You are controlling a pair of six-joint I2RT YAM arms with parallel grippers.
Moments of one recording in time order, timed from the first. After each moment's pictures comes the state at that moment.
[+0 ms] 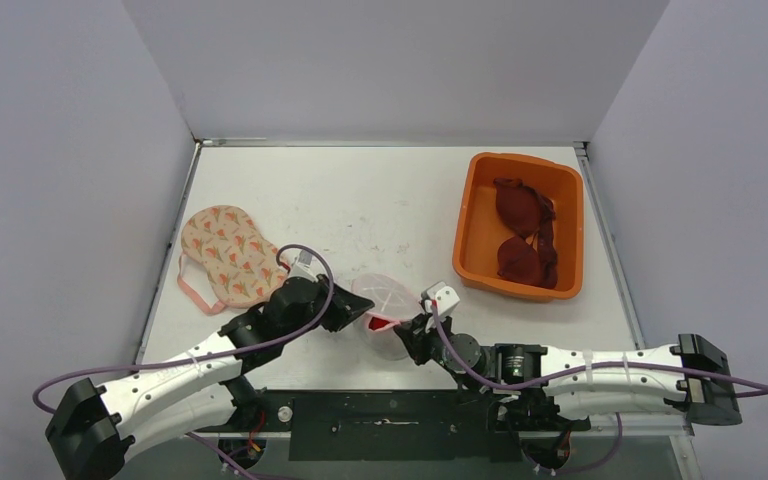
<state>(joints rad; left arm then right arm) -0.87 0.87 0.46 -0.07 -0.08 -1.46 1.42 0.92 0.47 0.09 0.60 0.46</state>
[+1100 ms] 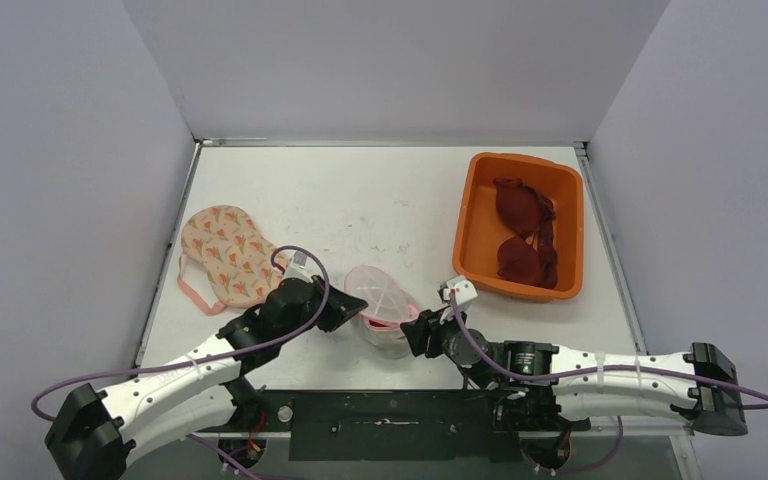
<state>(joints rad) -0.83 0.85 0.42 -0.05 -0.07 -1.42 1.36 0.85 0.45 -0.03 0.65 0.60</state>
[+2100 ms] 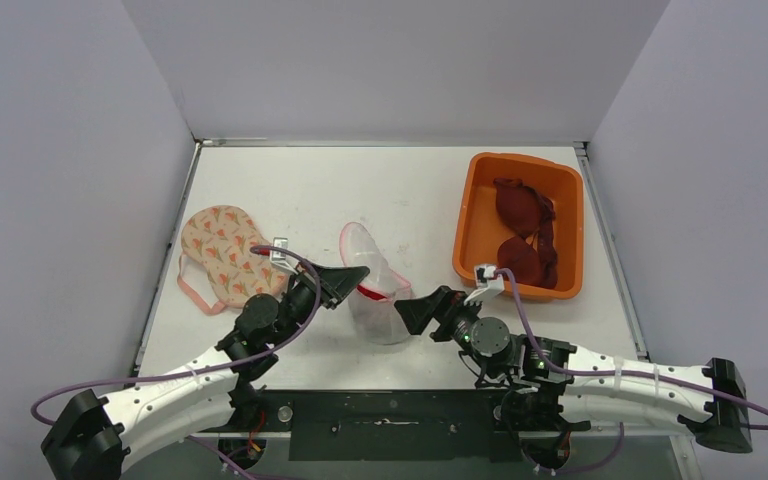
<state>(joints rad) -0.85 0.78 0.27 0.64 -0.13 -1.23 1.28 0.73 0.46 0.00 0.63 0.96</state>
